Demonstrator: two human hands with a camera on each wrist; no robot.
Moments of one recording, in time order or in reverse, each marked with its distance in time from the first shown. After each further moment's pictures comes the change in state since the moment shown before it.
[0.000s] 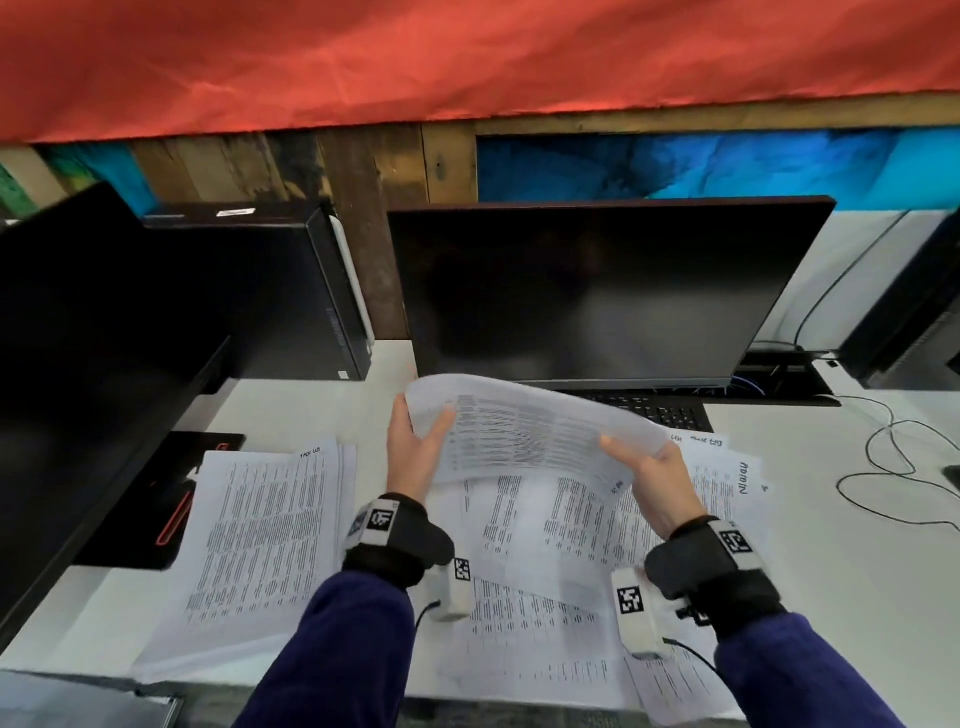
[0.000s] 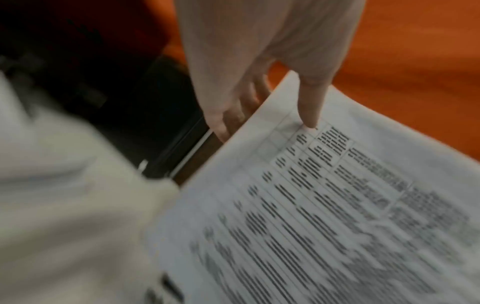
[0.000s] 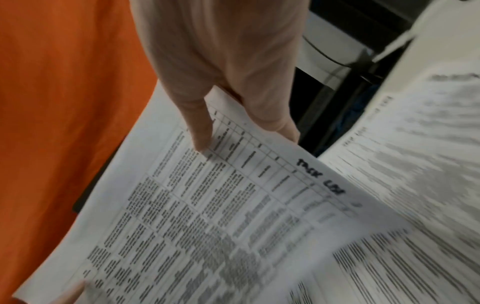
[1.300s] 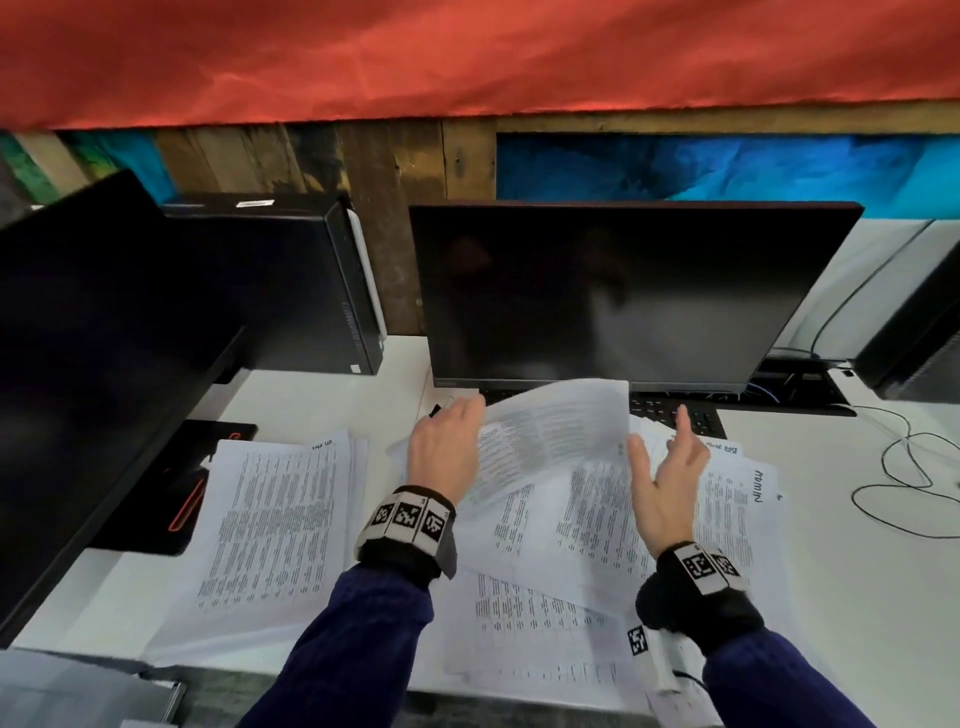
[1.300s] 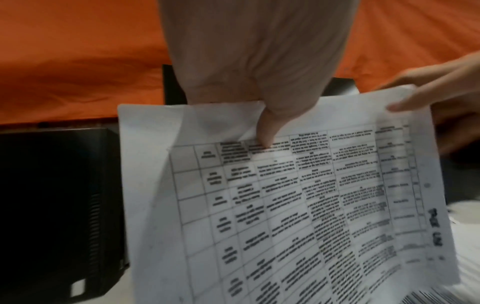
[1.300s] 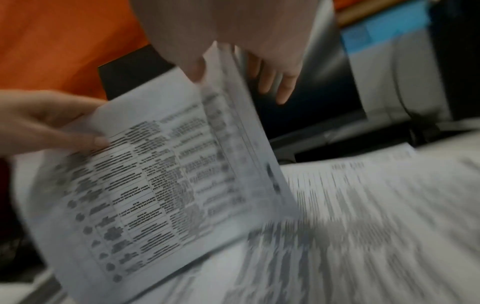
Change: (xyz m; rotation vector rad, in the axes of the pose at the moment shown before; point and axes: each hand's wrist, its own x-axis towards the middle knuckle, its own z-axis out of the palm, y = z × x) left_hand -0.001 0.003 0.007 1.379 -0.138 0.521; right_hand 0.001 0.041 0.005 -0.547 0.306 -0.317
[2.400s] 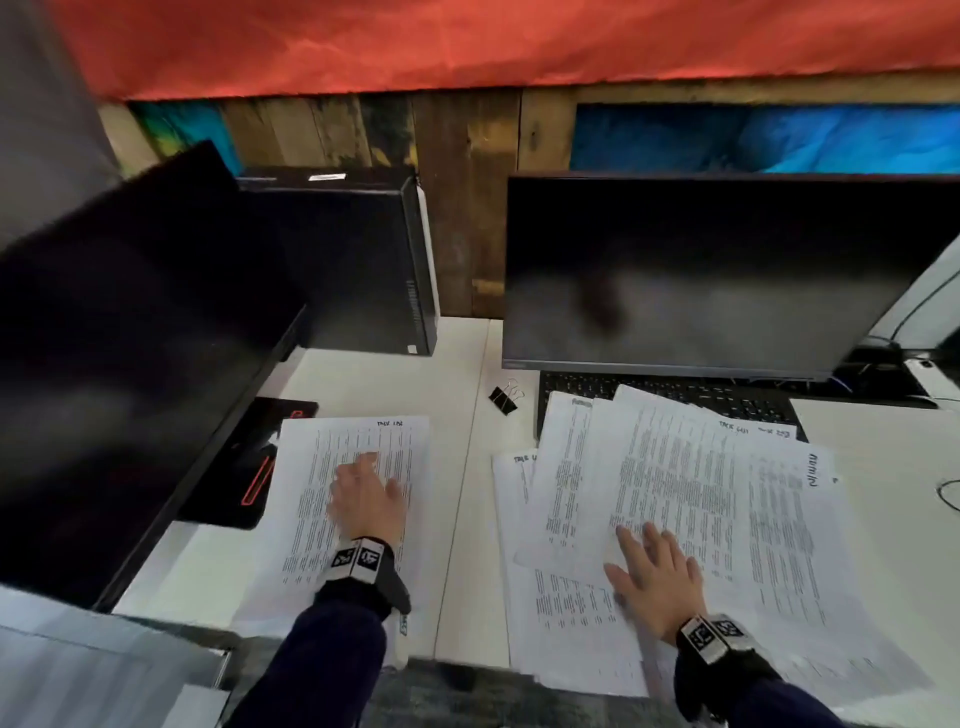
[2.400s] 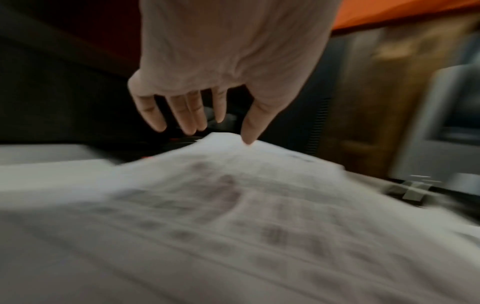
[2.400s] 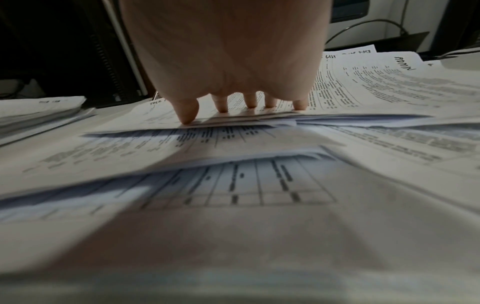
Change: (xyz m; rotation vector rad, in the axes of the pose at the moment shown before) left_hand -0.087 -0.179 0.071 -0.260 -0.062 -0.756; right_hand -0.108 0.060 0.058 -0.937 -0.783 0.096
